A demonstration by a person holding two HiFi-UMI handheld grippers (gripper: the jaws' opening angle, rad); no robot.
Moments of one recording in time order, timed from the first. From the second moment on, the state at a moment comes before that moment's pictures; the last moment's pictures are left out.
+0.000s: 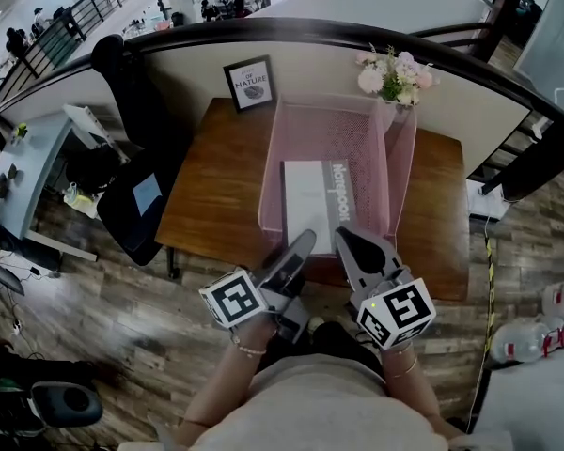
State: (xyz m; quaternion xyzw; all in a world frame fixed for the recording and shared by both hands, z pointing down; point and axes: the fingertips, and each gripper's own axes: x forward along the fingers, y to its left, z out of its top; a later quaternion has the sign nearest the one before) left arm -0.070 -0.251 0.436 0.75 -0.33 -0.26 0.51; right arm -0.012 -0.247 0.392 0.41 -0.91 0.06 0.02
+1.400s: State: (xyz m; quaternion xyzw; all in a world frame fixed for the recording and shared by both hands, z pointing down) left arm -0.078 -0.226 0.460 0.77 -0.32 -0.24 0.50; right arm -0.016 -0.243 0.393 0.40 -0.91 0.06 0.03
